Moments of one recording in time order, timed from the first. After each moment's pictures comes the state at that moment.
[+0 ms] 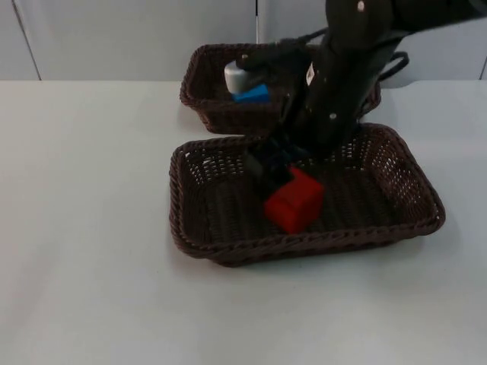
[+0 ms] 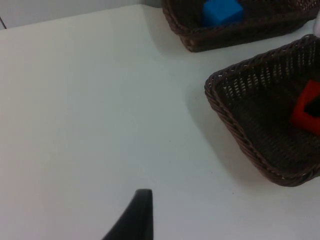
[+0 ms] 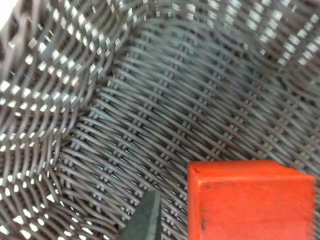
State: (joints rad) right arm 0.64 2.18 -1.64 0.01 0.72 -0.15; left arm -0.36 0.71 -0.63 0.06 0.63 -0.11
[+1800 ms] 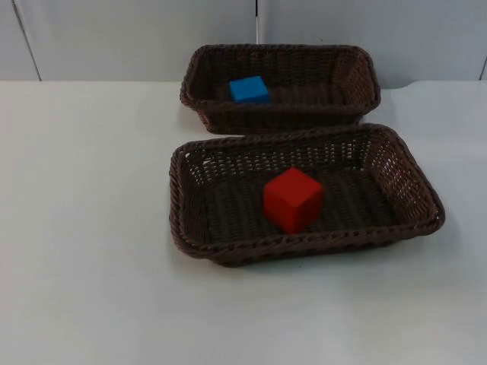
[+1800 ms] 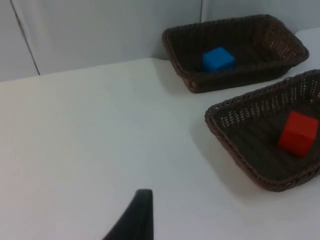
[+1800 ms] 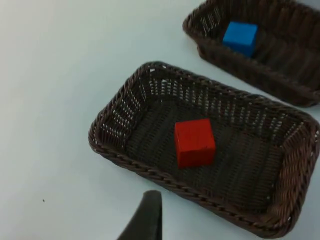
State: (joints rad) right arm 0.64 0.86 -0.70 0.01 0.47 -0.05; left arm -0.36 0.27 -0.62 0.07 0.87 -0.09
